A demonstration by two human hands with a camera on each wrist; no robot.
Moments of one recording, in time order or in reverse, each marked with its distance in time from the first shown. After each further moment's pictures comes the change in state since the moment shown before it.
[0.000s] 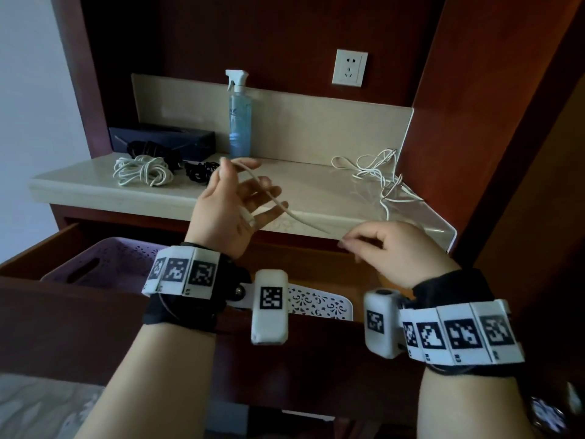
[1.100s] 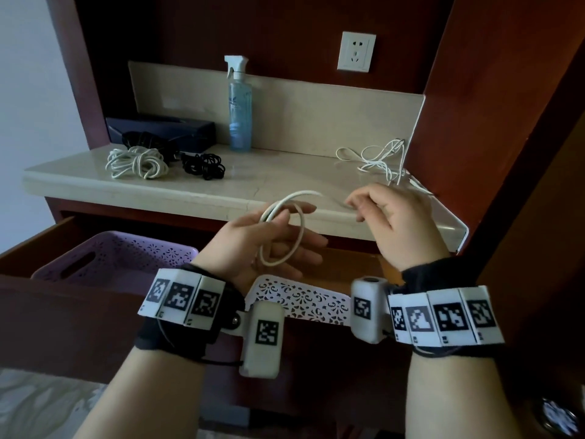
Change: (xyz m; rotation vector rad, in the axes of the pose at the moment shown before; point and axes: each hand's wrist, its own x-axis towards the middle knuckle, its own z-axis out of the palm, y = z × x) left_hand -0.016 -0.032 -0.004 0.301 -0.382 -0.270; right_hand 0.034 0.030 0.017 0.126 0.436 -0.250
